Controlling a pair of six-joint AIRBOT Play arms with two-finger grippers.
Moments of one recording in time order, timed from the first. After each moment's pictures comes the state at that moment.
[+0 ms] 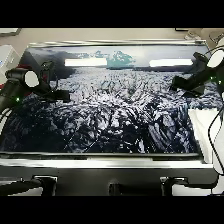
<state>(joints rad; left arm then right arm) -0.22 -1.42 1.46 1.54 -1.31 -1.76 -0.11 -1.54 1.72 -1.42 1.52 1.72</state>
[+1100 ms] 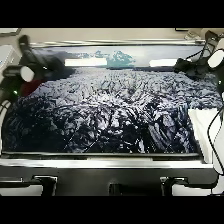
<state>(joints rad) -0.06 -1.54 1.57 1.54 -0.64 -2.02 -0.11 -1.54 1.72 -1.42 1.06 1.72</state>
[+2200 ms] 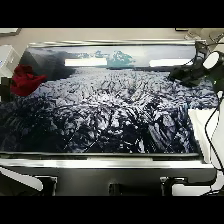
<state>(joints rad) 0.52 -1.91 1.71 1.31 -0.62 -2.28 -0.11 -1.58 1.72 -1.38 1.21 1.66</state>
